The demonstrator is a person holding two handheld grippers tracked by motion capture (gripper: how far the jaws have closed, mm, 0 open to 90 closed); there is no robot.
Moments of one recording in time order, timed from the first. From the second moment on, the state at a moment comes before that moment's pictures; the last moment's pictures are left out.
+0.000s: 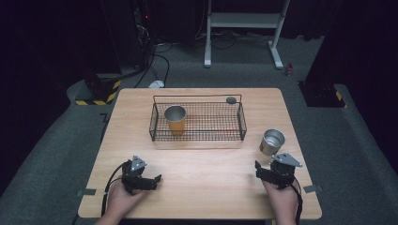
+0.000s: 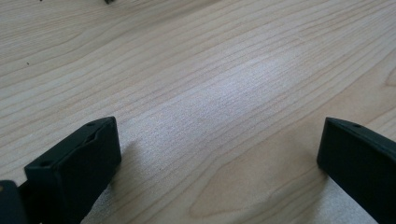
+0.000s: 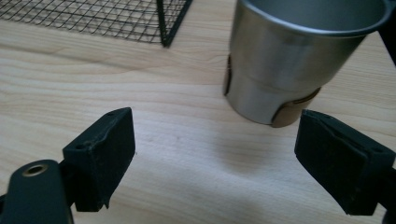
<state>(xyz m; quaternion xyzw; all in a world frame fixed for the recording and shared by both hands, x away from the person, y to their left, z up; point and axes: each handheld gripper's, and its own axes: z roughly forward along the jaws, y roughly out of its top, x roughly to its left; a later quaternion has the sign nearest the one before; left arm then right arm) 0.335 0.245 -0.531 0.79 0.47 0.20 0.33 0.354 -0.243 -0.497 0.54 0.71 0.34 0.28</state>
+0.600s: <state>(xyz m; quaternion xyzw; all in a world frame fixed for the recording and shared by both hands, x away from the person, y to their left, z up) 0.334 0.245 -0.531 0.79 0.47 0.20 0.33 0.392 -0.266 -0.493 0.57 0.68 0.34 0.30</state>
